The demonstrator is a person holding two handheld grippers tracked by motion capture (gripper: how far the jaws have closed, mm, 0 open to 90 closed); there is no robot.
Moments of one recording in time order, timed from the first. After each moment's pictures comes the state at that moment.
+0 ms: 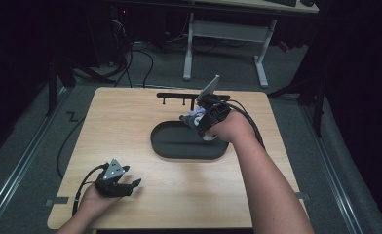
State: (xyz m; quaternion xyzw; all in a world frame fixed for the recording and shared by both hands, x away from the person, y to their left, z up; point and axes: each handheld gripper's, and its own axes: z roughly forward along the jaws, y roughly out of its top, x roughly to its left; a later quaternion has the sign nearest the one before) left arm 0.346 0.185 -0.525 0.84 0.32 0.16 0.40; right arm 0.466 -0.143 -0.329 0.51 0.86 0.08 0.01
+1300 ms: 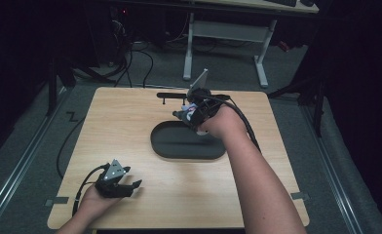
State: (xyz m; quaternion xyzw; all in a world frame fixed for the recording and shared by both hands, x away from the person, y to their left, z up) left arm 0.345 0.184 -0.526 0.85 0.31 0.15 0.40; right arm 0.468 -0.117 -0.315 0.49 0.87 0.07 0.05
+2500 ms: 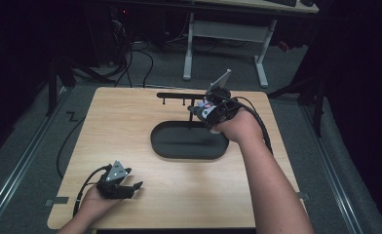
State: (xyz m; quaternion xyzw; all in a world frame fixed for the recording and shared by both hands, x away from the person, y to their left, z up) left arm 0.344 0.181 -0.529 0.86 0.31 0.15 0.39; right arm 0.456 -0.161 -0.307 0.53 0.84 0.11 0.08
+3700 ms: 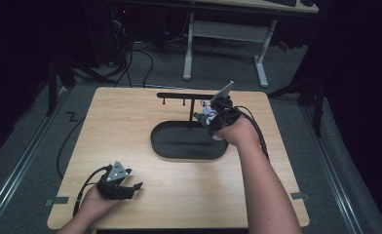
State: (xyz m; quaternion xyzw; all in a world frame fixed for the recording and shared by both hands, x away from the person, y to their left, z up) left arm 0.343 0.180 -0.530 0.86 0.31 0.15 0.38; right arm 0.477 -0.179 -0.363 0.57 0.81 0.10 0.04
